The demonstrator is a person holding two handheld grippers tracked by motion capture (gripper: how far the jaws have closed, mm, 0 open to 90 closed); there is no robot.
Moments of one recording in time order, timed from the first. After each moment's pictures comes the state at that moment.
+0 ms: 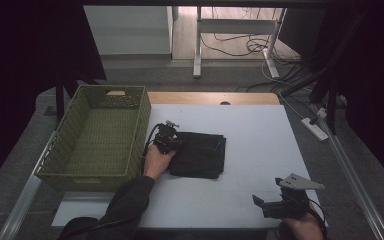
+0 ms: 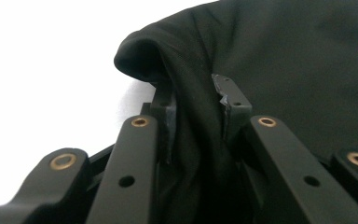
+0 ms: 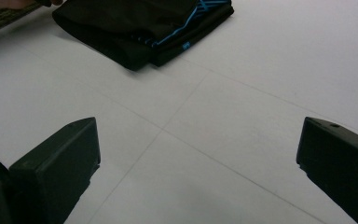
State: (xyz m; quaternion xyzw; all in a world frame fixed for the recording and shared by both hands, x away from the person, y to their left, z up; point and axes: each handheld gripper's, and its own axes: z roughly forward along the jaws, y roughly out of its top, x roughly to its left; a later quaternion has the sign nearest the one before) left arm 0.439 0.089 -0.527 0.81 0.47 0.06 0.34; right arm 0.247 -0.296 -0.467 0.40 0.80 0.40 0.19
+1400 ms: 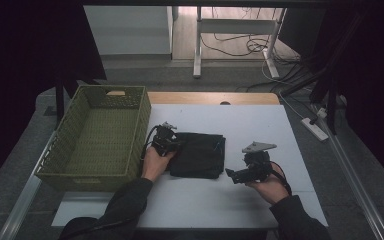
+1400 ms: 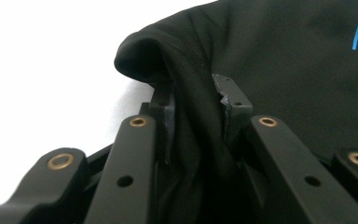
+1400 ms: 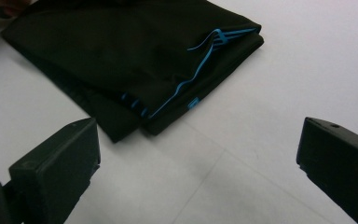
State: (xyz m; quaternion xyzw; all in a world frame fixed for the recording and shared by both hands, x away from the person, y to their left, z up) left arm 0.436 0.096 -0.534 0.81 0.46 0.06 0.37; right arm 0.345 -0.221 -0.474 0.38 0.84 0.34 0.16
